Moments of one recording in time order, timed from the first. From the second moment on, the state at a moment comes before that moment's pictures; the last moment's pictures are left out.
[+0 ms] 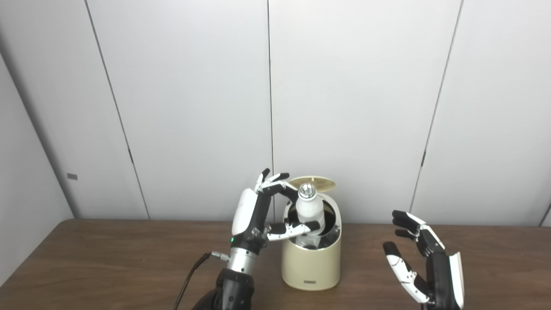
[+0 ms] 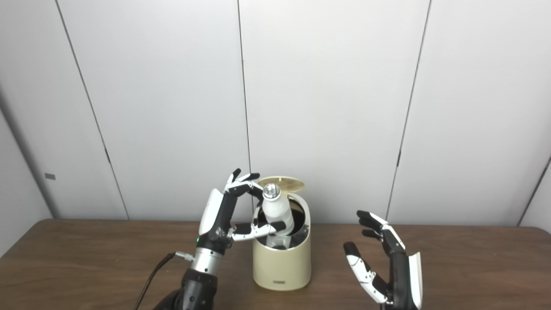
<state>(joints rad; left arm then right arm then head) -0.69 0.15 -0.43 0.59 0.31 -0.45 0.55 -0.24 -0.04 0.02 0.09 -0.33 -0.43 -0.40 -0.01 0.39</state>
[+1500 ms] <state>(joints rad) -0.68 0.17 -0.43 0.58 0.24 -0.45 0.44 -0.24 -0.04 0.02 0.08 -0.33 -0.43 -0.39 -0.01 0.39</state>
